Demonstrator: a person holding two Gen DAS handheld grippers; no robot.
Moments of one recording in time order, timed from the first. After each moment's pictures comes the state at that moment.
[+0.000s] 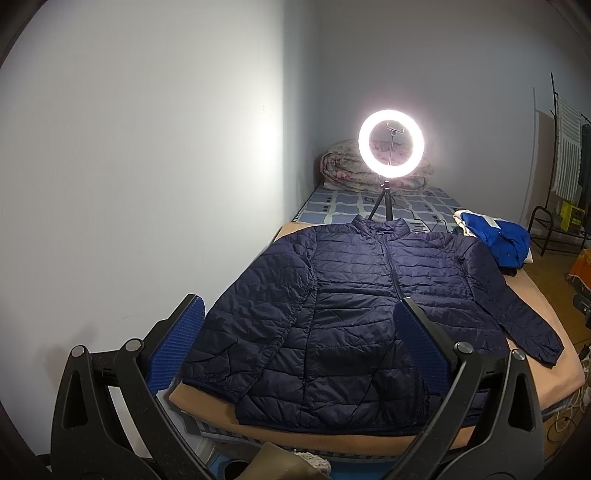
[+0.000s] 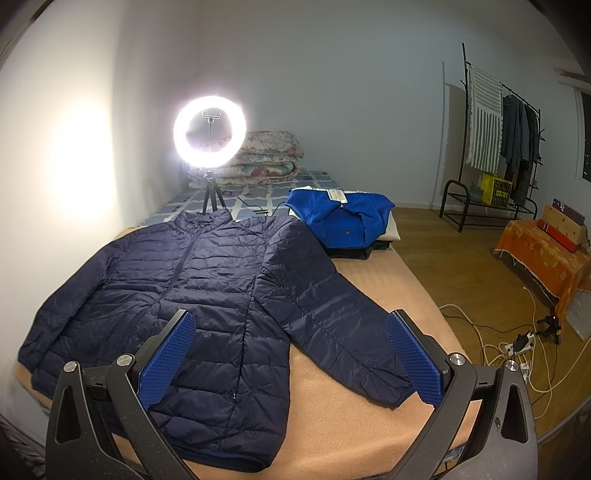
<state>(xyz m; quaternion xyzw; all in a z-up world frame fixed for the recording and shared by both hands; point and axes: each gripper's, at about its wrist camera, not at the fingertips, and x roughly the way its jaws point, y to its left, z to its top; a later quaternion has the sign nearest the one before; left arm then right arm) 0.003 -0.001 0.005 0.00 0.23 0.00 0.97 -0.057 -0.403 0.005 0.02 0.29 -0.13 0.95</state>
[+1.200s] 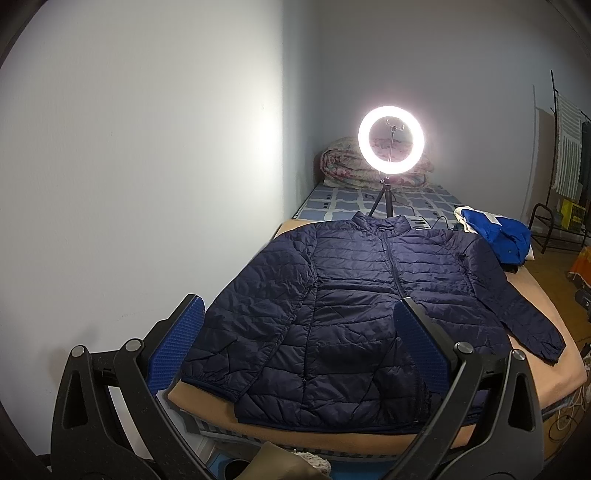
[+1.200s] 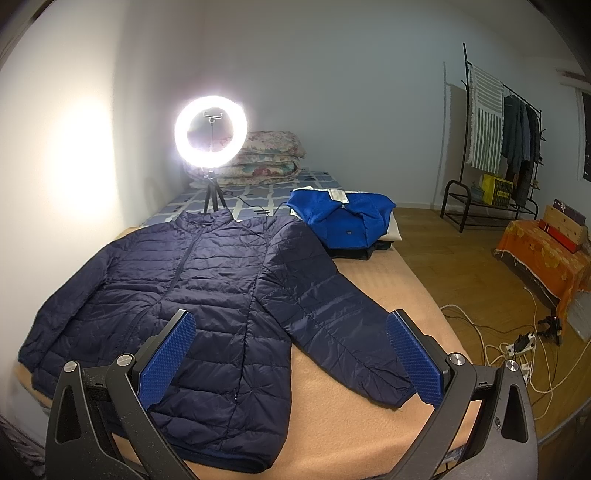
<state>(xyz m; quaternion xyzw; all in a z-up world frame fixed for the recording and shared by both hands) 0.005 -0.003 0.000 0.00 0.23 0.00 0.97 -0.056 -0.402 -0.001 0.03 0.29 -0.13 0.95</state>
